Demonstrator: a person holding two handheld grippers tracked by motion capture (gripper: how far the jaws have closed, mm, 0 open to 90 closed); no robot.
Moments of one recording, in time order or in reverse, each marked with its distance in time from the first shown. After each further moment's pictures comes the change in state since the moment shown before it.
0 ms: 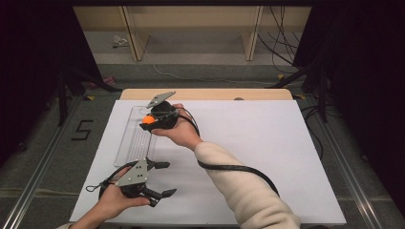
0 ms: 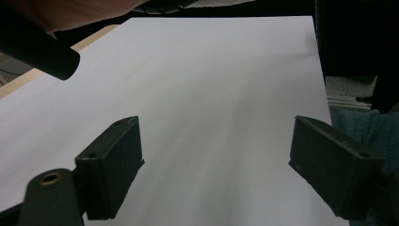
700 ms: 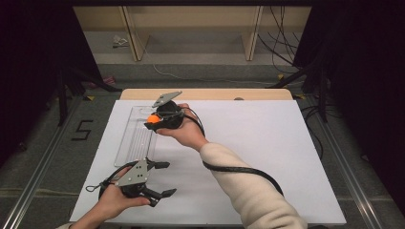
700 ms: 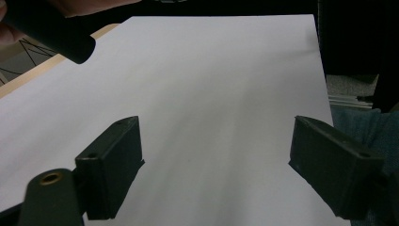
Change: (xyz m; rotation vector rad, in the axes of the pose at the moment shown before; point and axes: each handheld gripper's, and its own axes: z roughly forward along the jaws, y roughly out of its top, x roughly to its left) left arm 0.000 0.000 0.000 0.003 0.004 0.000; right arm -0.003 -0.006 -0.015 -0.011 -0.015 0.007
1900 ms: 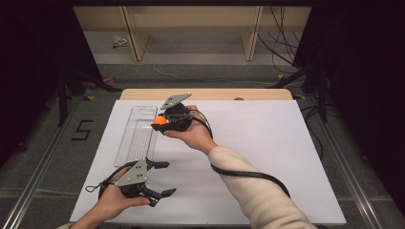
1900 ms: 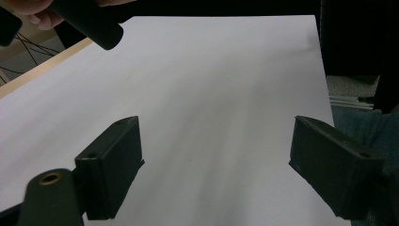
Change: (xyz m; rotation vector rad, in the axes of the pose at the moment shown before) left arm 0.000 0.000 -0.001 -0.001 0.006 -0.007; right arm -0.001 -0.013 -0.022 -0.019 -0.014 -0.002
